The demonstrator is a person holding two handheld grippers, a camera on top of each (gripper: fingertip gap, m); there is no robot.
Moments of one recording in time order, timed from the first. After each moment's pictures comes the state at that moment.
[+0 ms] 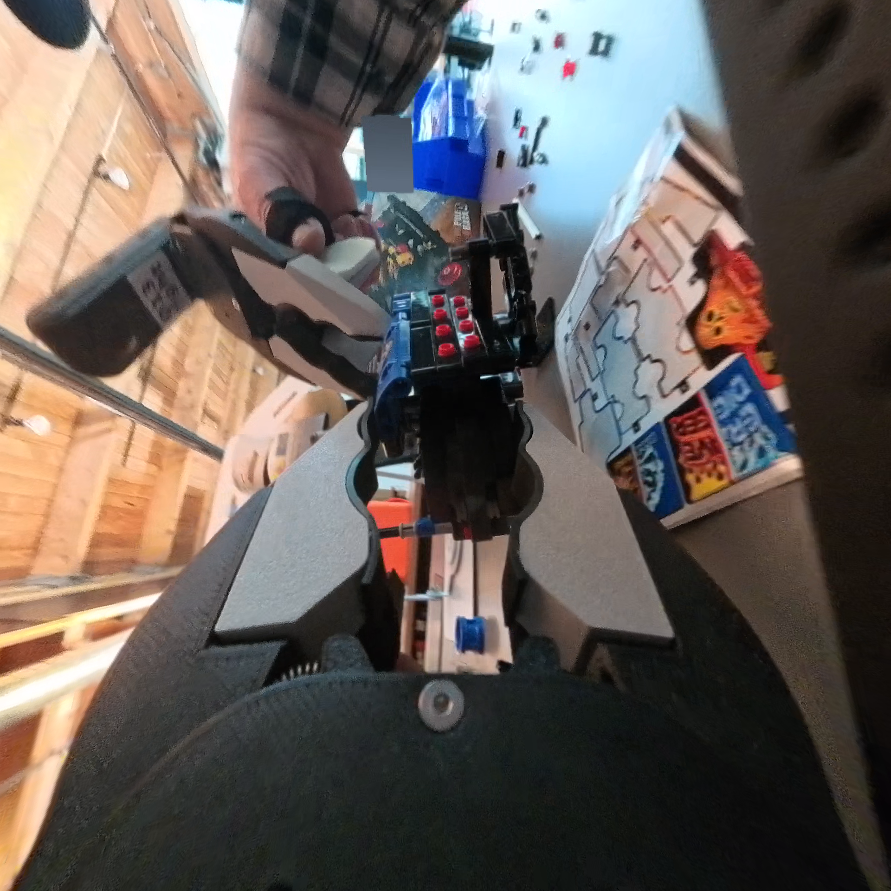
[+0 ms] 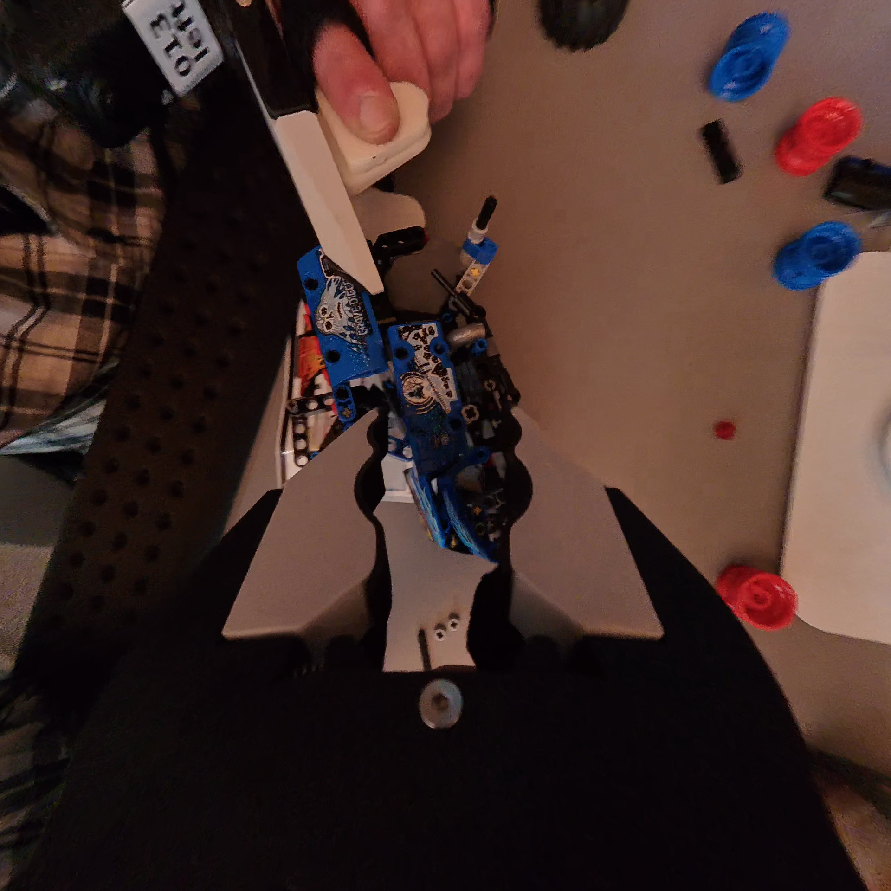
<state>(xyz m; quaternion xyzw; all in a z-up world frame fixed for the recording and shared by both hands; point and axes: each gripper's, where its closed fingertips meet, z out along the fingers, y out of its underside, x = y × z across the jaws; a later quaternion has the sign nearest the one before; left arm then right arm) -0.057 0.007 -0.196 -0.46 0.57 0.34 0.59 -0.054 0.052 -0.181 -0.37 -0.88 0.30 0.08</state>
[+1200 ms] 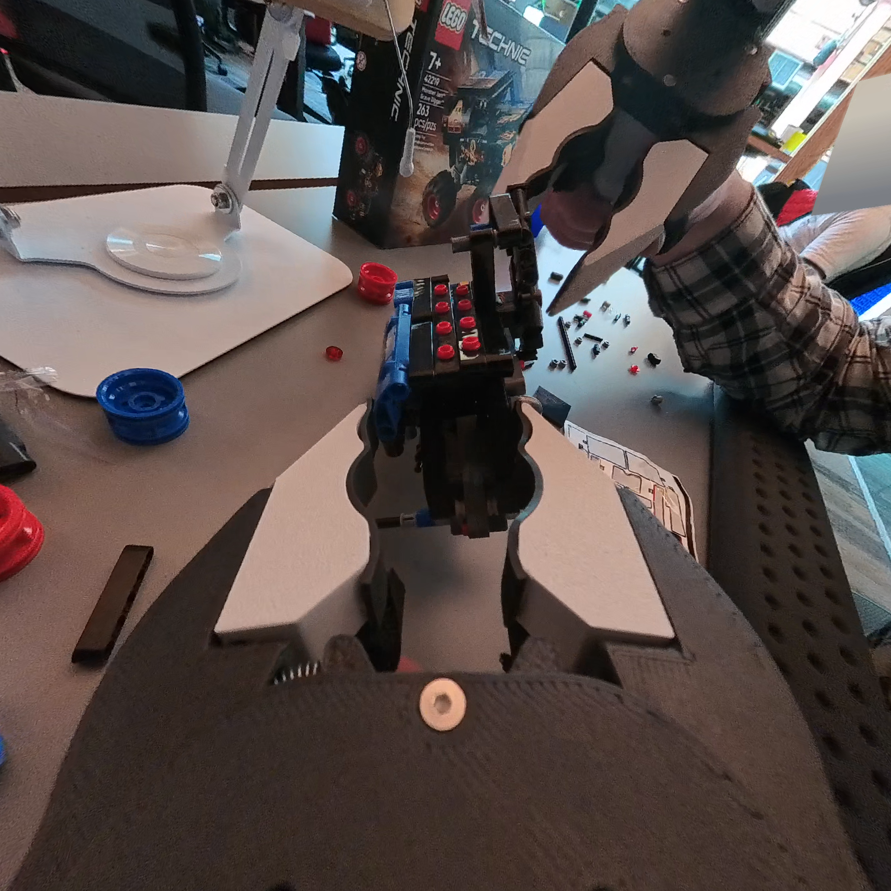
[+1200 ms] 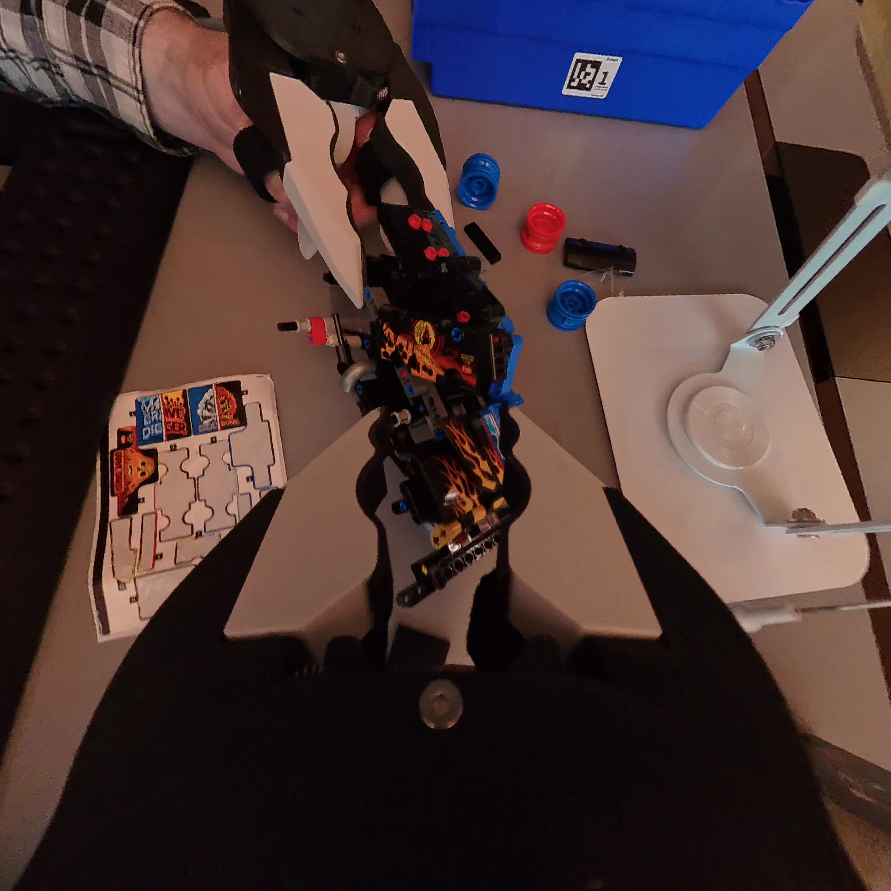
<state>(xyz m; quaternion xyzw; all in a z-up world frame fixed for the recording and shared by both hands) -0.168 0.058 -0.198 -0.79 0.10 -0.28 0.54 -0.120 0.102 -0.172 -0.43 -0.80 0.34 0.25</state>
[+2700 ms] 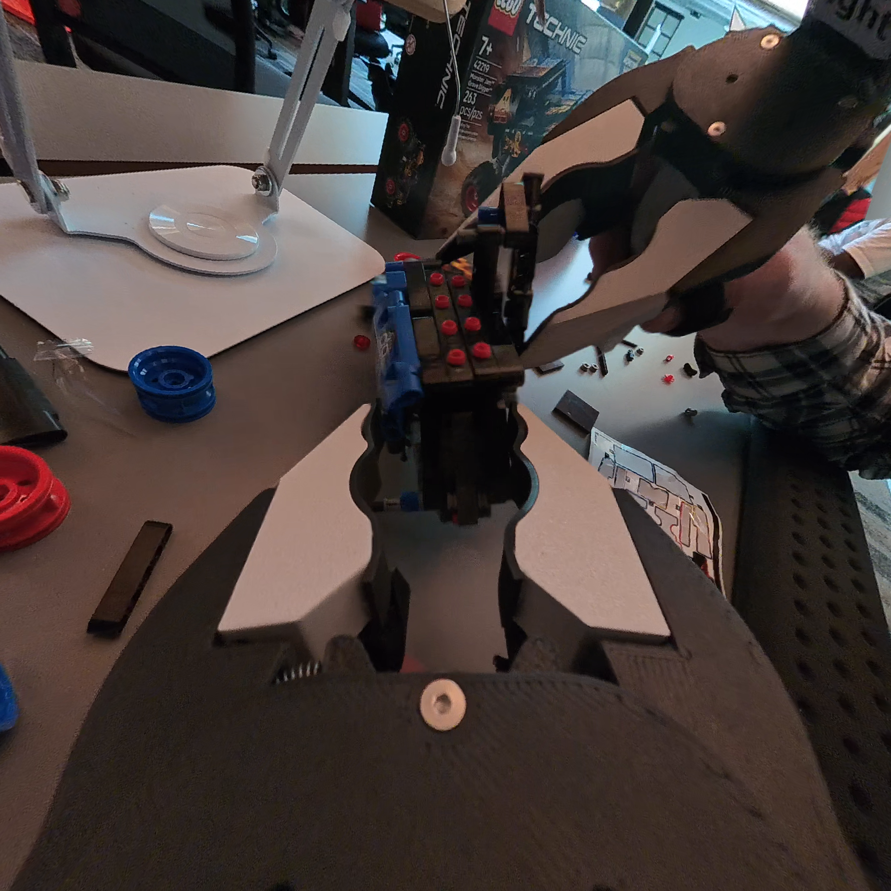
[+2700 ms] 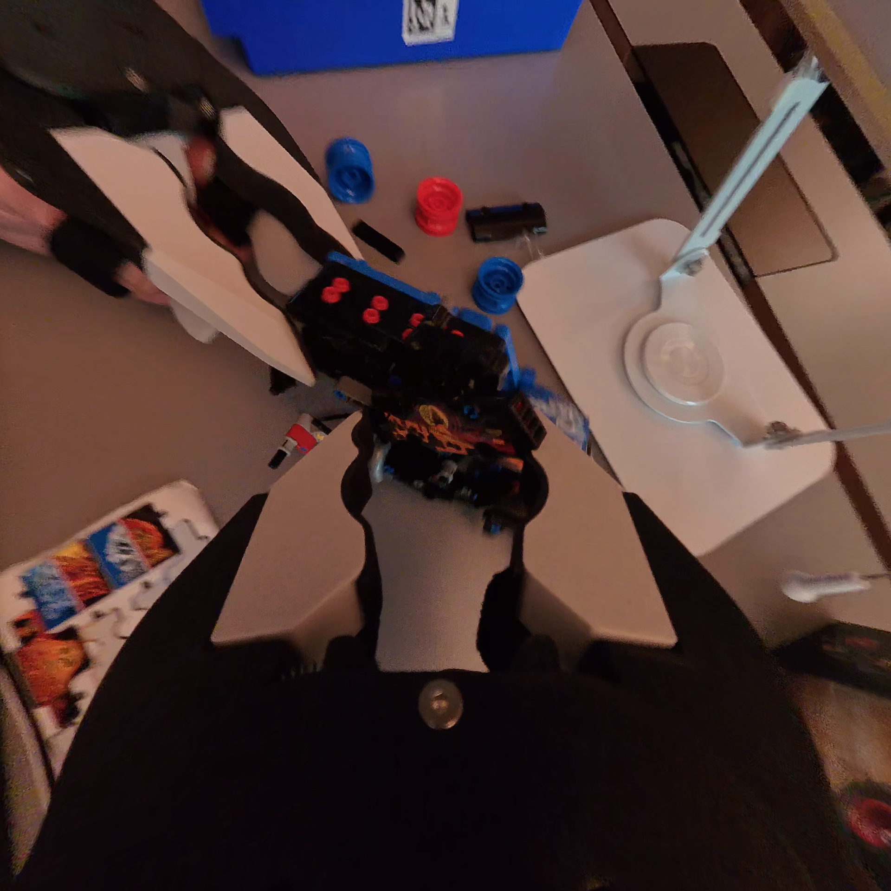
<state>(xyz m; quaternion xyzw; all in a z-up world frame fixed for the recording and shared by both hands) -0.176 0.066 -0.205 -0.80 0.07 -0.26 0.53 -0.156 0.104 -0.191 -0.57 -0.71 0.27 0.31</state>
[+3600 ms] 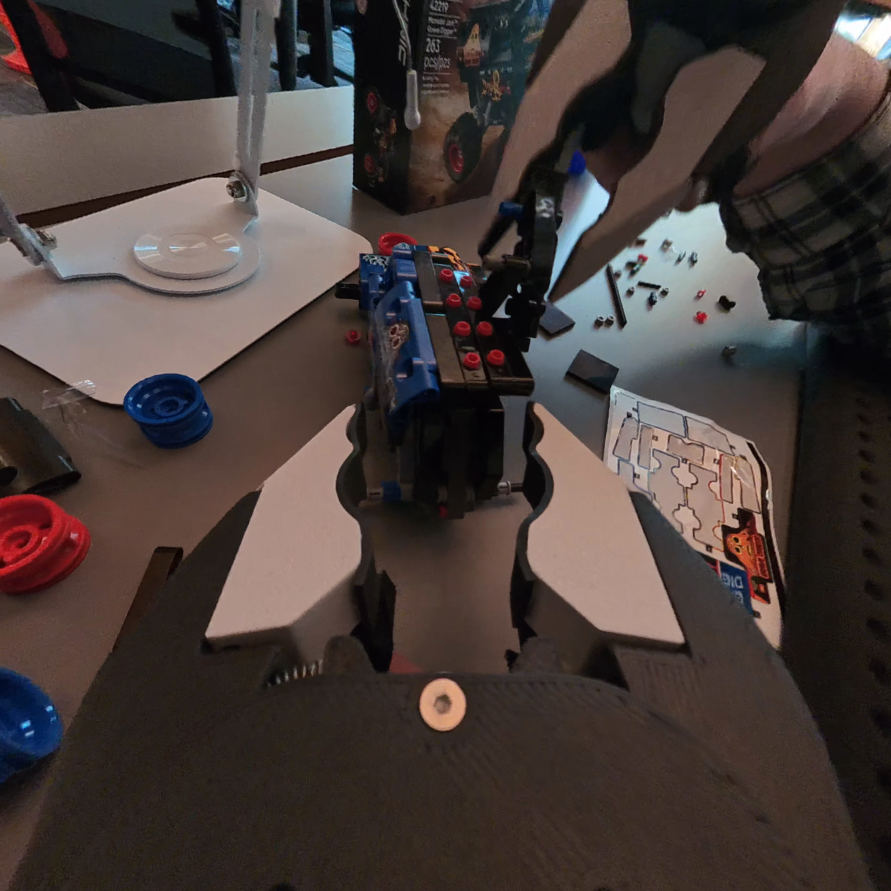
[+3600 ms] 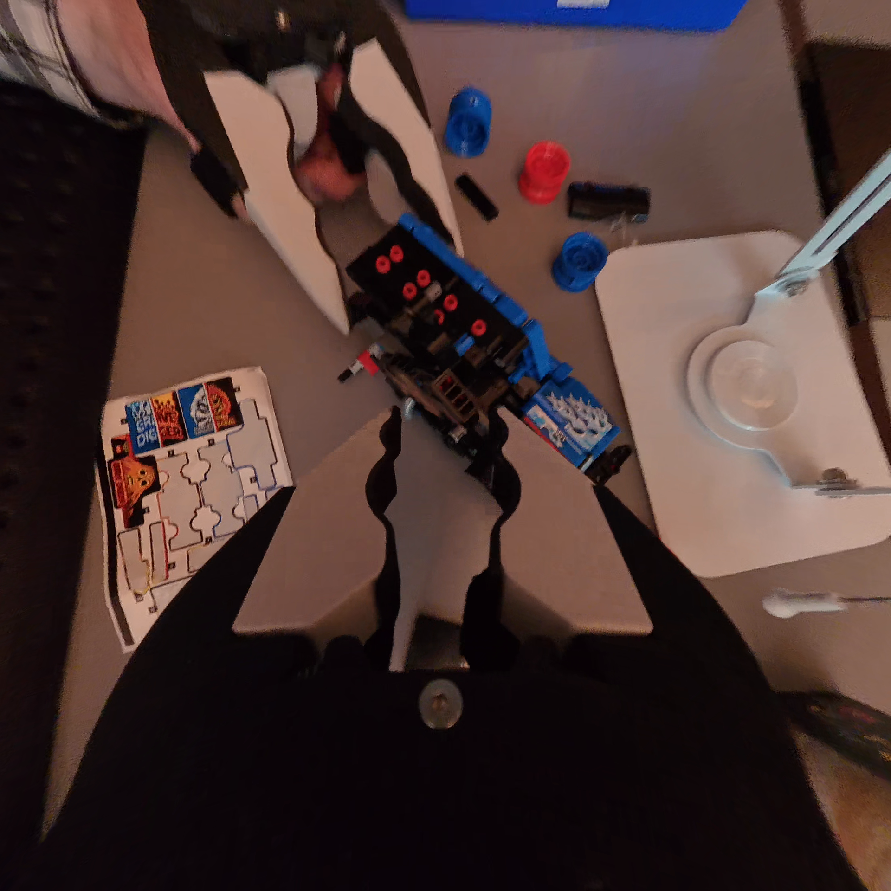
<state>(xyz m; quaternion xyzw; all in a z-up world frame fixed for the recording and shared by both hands) -0.165 0.064 -0.212 -0.81 0.14 -0.20 0.53 -0.118 0.101 -0.187 -0.48 -0.80 0.30 0.22</state>
